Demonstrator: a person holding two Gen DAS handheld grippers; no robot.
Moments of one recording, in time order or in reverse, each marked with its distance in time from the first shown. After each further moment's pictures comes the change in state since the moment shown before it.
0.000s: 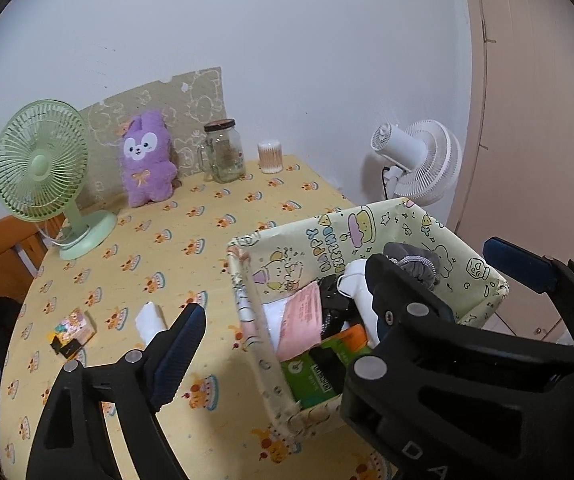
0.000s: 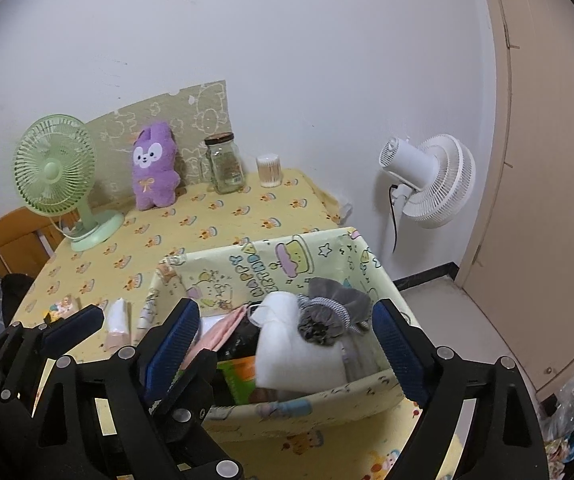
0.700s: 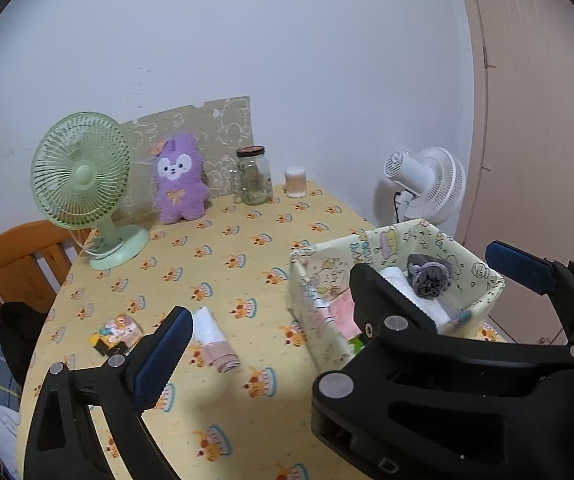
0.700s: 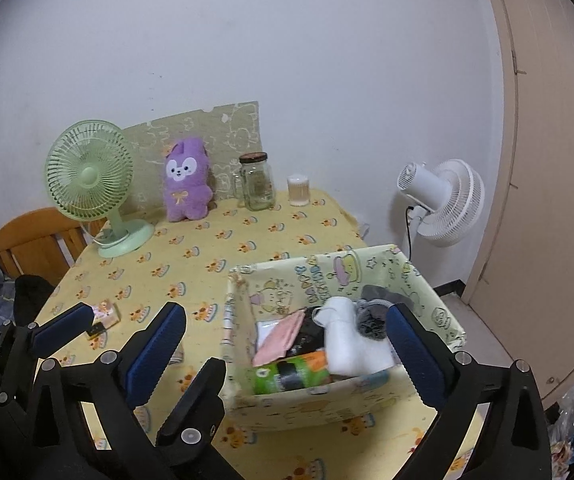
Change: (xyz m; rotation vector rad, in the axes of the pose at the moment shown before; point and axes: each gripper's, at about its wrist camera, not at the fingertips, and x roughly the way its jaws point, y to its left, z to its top) left arm -0.050 0.050 -0.014 -0.011 -0.093 0.021; right arm -0.040 0.059 -0.003 -0.029 -0.070 0.021
